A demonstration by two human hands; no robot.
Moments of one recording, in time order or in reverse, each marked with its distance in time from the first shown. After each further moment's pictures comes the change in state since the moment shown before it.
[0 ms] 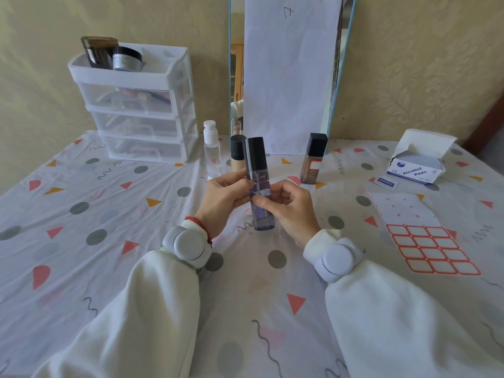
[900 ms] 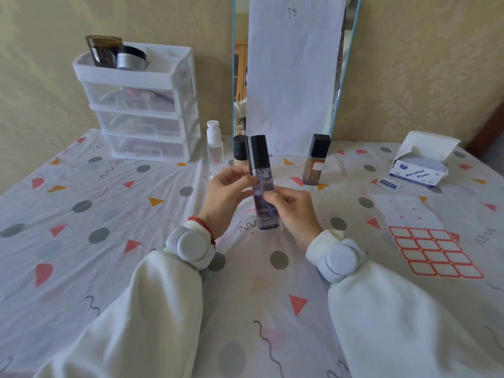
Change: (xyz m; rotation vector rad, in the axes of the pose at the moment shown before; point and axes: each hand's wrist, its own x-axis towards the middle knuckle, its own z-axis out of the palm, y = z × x) left_hand 0.003 0.000 0.003 -0.113 0.128 0.037; right_hand -0.002 -0.003 0.000 0.101 -0.075 0.096
